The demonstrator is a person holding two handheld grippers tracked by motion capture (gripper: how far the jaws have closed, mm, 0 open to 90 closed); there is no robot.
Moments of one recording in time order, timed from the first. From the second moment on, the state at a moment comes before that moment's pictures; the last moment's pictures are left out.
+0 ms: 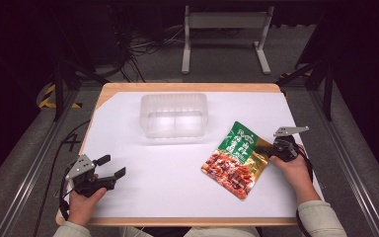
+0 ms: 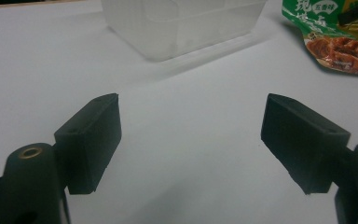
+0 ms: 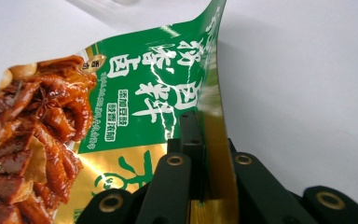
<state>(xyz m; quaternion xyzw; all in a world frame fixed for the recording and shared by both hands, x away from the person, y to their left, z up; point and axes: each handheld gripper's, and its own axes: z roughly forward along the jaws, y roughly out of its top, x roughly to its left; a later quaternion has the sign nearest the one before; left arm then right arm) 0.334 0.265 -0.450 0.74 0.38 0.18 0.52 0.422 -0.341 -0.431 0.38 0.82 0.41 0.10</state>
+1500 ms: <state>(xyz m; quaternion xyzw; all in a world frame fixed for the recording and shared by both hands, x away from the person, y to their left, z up) 0.330 0.268 -0.448 0.73 0.39 0.18 0.52 0.369 -0.296 -0.304 0.29 0.79 0.53 0.06</state>
